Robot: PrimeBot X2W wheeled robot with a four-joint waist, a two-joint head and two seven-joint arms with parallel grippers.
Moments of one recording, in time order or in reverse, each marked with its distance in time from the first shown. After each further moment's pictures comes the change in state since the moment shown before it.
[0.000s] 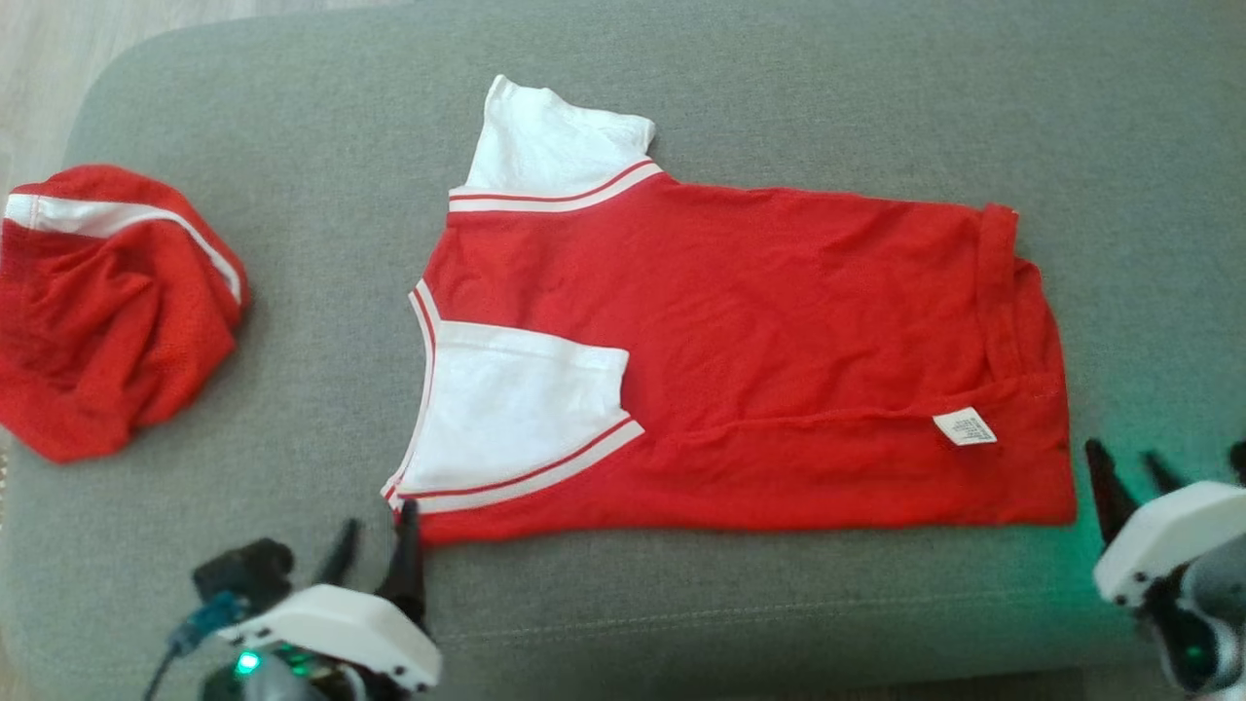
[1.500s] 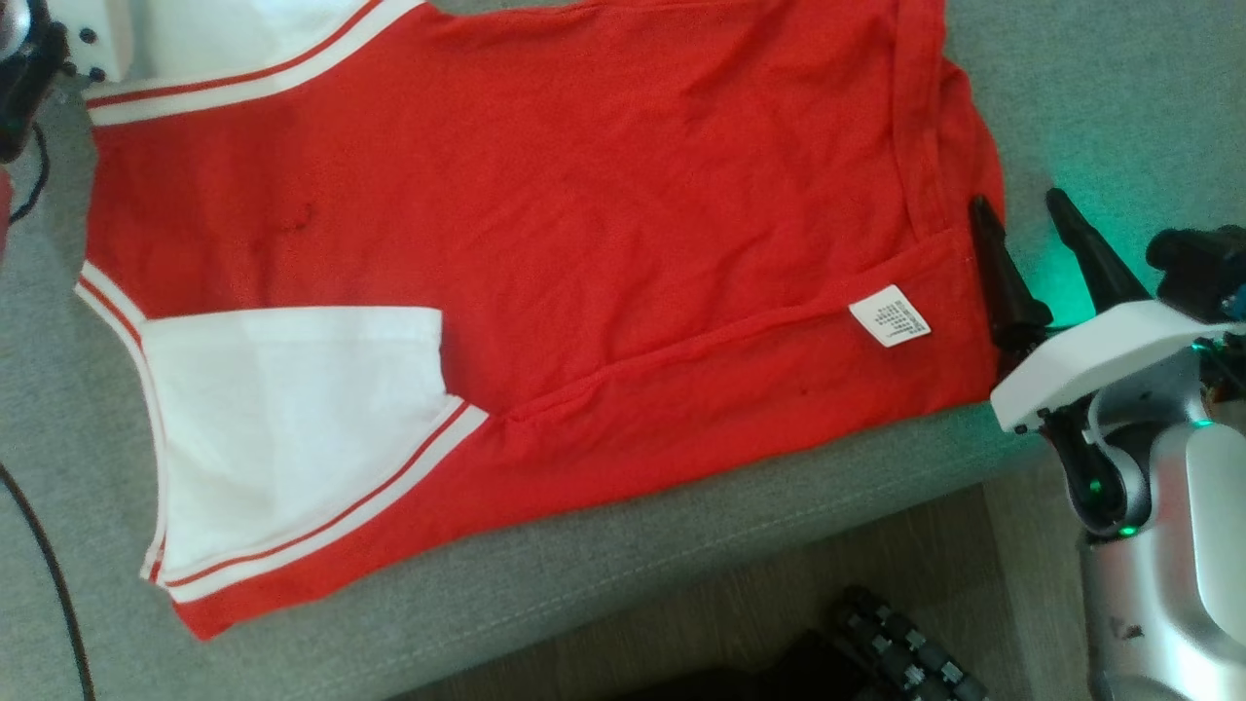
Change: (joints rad) left arm -1.258 0.283 -0.195 0.682 0.289 -0.342 0.380; right arm -0.239 0.016 0.232 -0.137 -0.027 0.000 -0.172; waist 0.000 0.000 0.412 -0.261
